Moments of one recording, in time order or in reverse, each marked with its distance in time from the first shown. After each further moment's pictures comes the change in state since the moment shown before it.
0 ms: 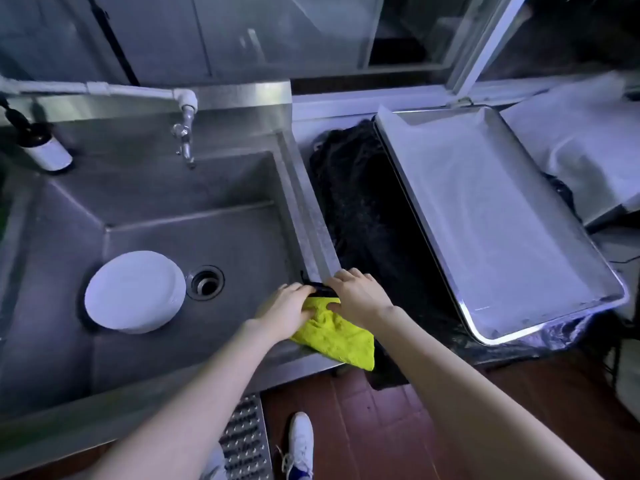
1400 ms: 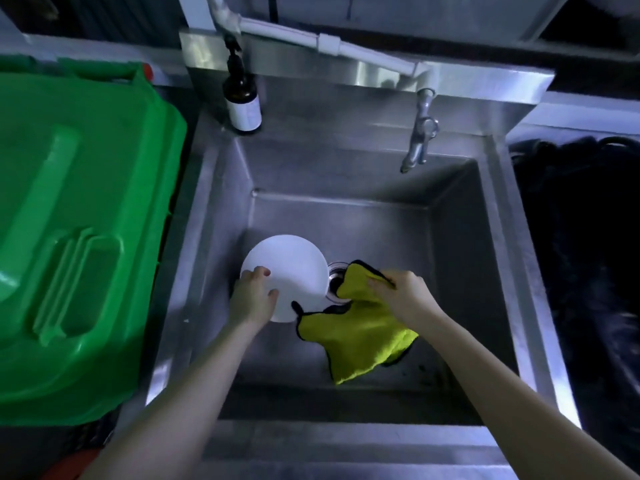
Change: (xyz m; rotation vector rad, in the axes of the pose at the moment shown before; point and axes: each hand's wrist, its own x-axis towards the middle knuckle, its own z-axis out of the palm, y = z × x) left_hand -0.074 -0.385 -0.066 -0.414 0.359 -0.737; right_hand 0.212 -0.242 -0.014 0.709 -0.042 0.176
